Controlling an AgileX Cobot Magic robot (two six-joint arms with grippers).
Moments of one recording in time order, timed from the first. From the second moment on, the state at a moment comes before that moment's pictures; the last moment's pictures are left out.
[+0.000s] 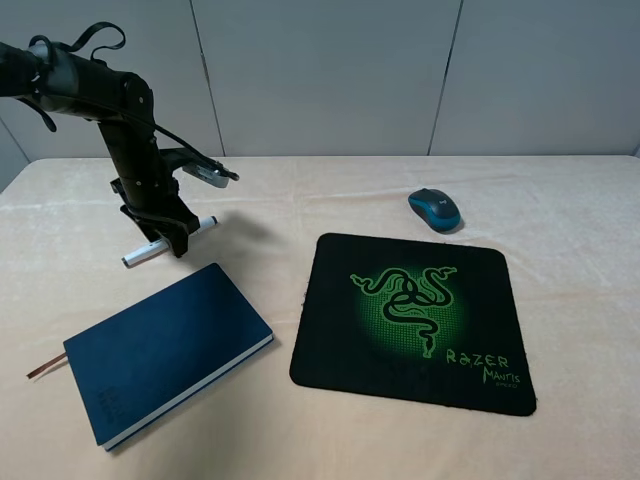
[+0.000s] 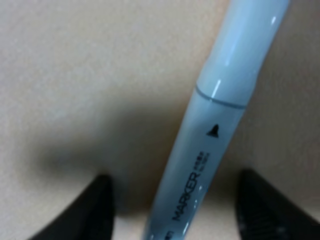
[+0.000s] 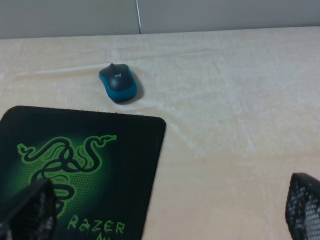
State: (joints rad) left arm -0.19 2.24 -1.55 0.08 0.84 0.39; right arm -0.03 -0.01 -0.50 0.11 1.03 -0.06
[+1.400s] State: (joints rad) left arm -0.19 2.20 -1.66 0.08 1.07 0.32; right arm -0.03 -0.01 -0.50 0.11 1.03 -0.06
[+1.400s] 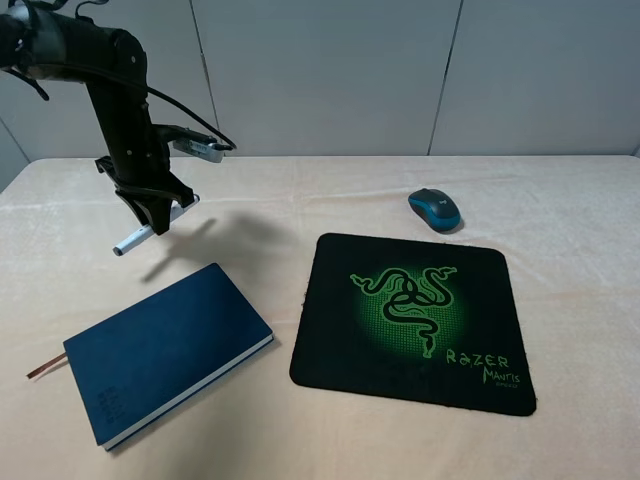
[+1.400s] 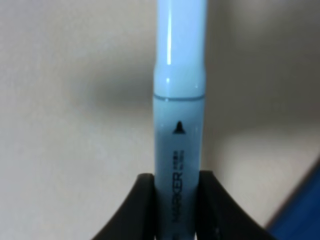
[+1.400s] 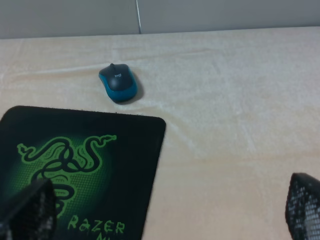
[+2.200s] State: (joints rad) left arm -0.20 1.86 -1.41 0.06 1.13 0.30; right arm -0.03 -0.01 -0.50 0.11 1.03 -0.06
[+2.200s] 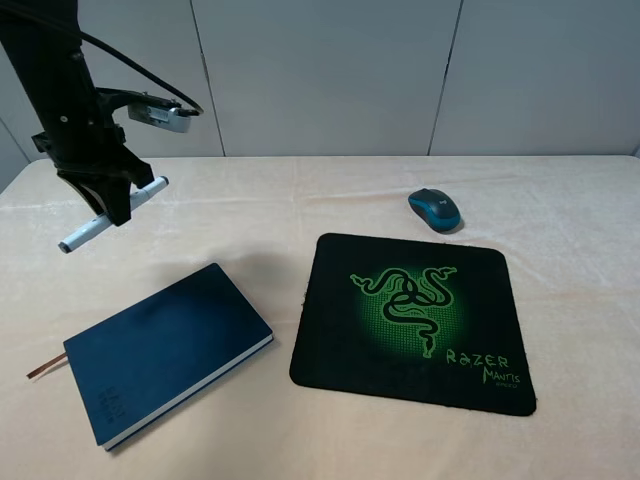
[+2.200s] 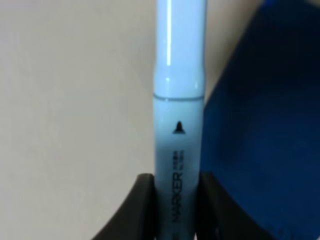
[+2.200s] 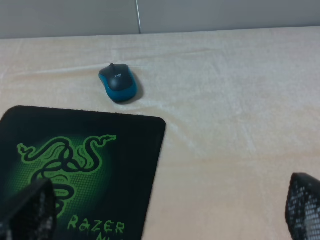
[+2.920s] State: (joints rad) left arm -0.39 1.68 -1.05 0.05 0.96 0.25; right arm -0.03 -0.01 -0.50 0.11 1.03 -0.06
